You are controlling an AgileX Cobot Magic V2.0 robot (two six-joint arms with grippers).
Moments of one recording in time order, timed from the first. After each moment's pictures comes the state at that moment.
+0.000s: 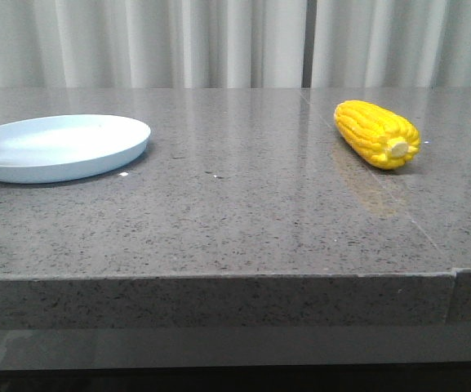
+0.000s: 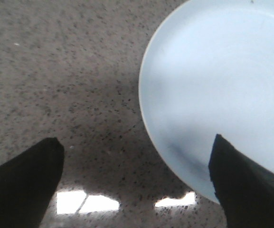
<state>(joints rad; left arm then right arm) -0.09 1.48 -1.18 0.00 0.80 -0.05 0.00 0.34 -0.51 0.00 0.38 0.08</state>
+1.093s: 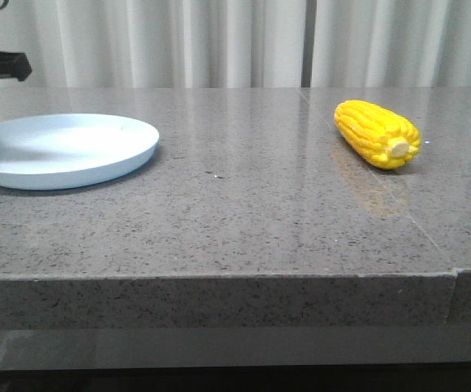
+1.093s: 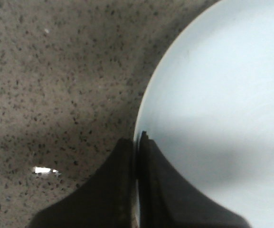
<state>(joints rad) -0.09 1.72 -1.38 -0.09 0.90 -0.05 0.00 0.34 -0.51 0.00 0.38 0.08</state>
